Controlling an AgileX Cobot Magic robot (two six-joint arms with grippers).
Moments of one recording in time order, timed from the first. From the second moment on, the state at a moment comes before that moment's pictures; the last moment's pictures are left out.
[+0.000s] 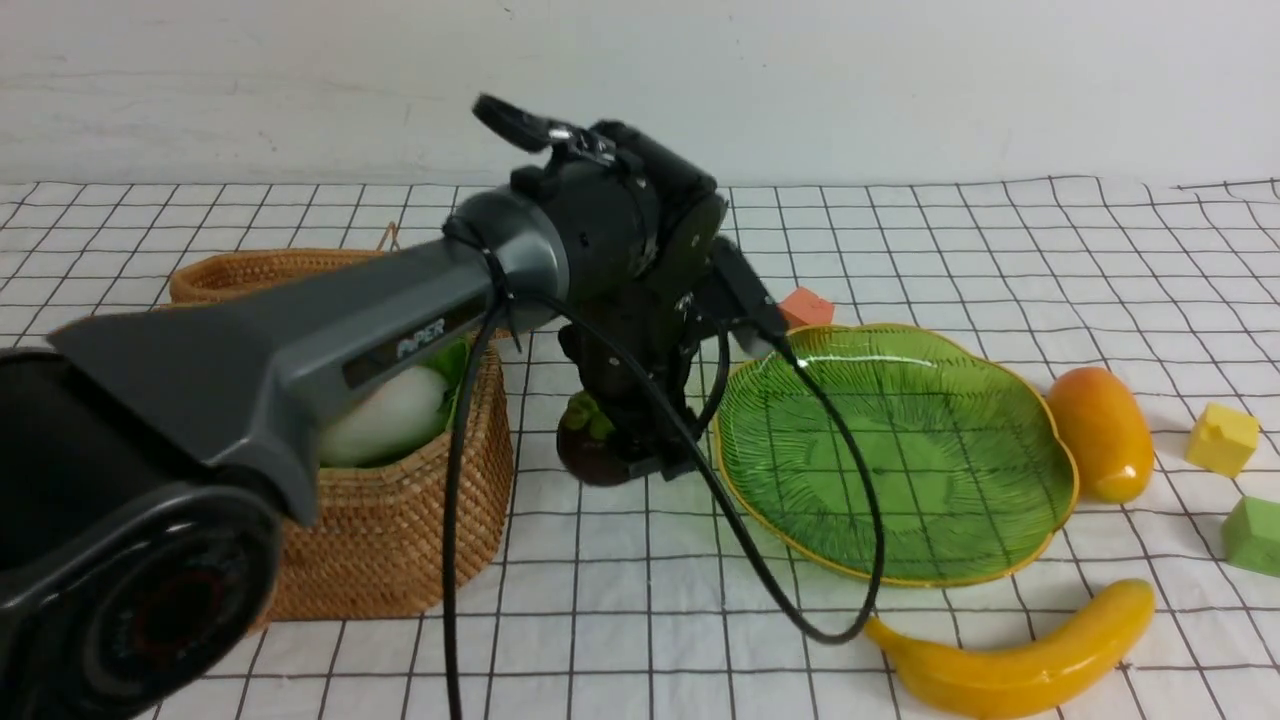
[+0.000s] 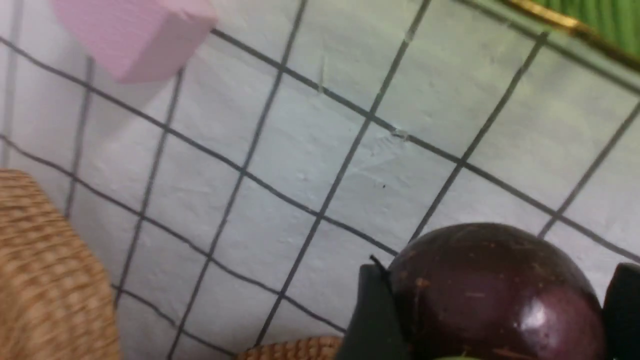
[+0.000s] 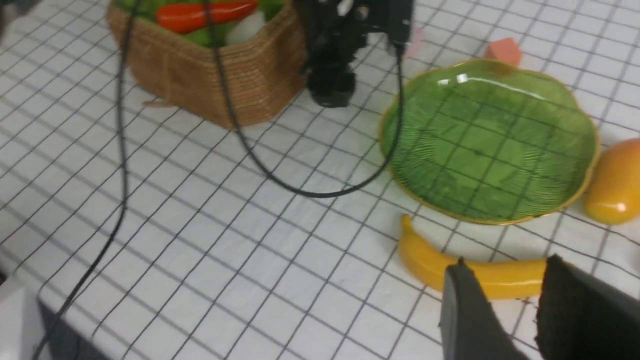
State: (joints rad) right arm 0.79 0.53 -1.18 -0.14 1.26 0.22; left arm -0.64 2.17 -1.96 0.23 1.10 0.42
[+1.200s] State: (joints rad) right arm 0.79 0.64 -1.17 -0.19 1.26 0.28; left arm -0.74 1.81 -1.96 -0.14 1.07 0.10
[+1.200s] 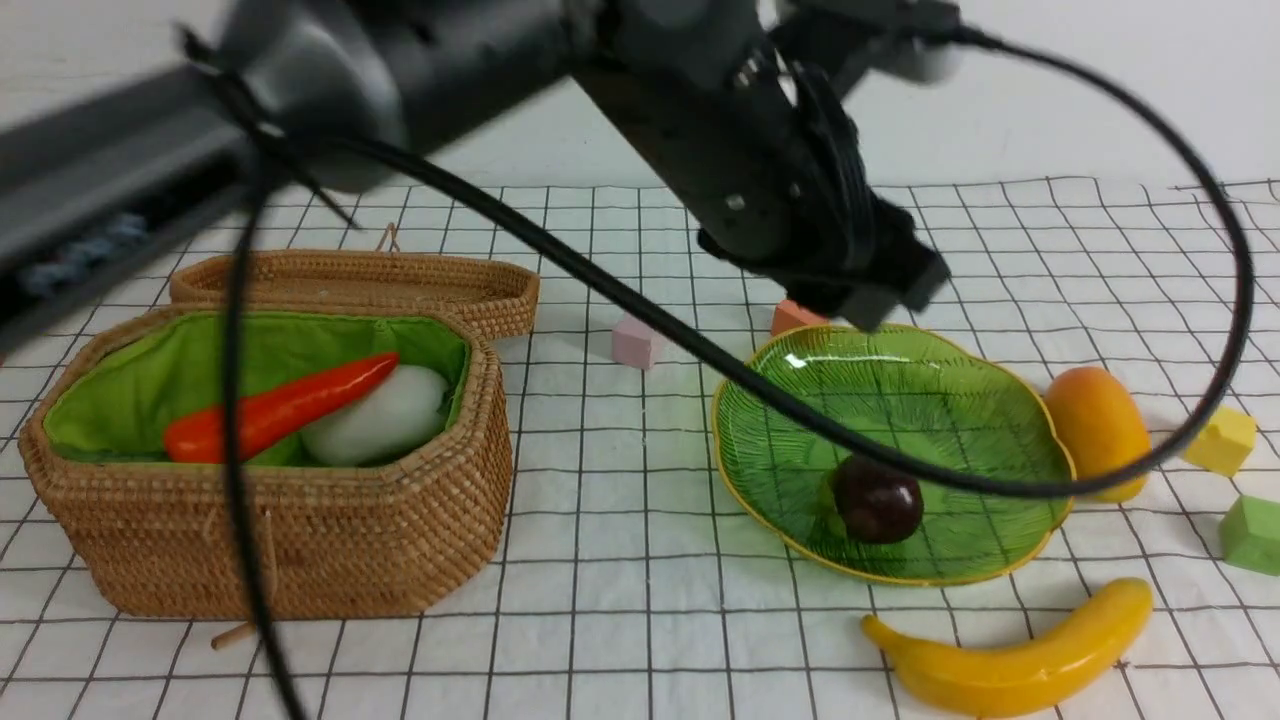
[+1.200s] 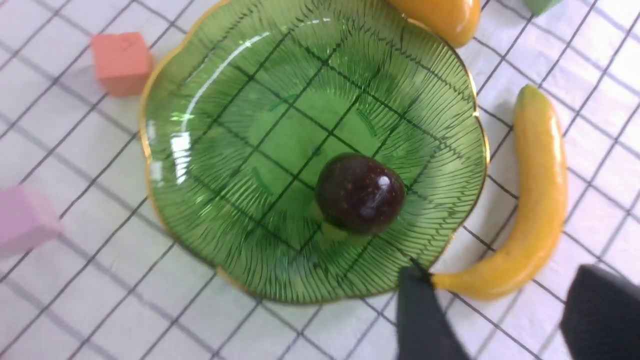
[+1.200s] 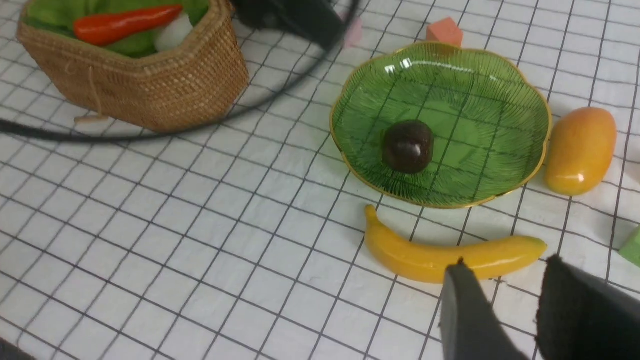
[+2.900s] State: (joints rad) right arm 0.31 1.64 -0.82 0.06 0.58 -1.09; left arm -0.74 0.19 -0.59 -0.12 0.66 -0.03
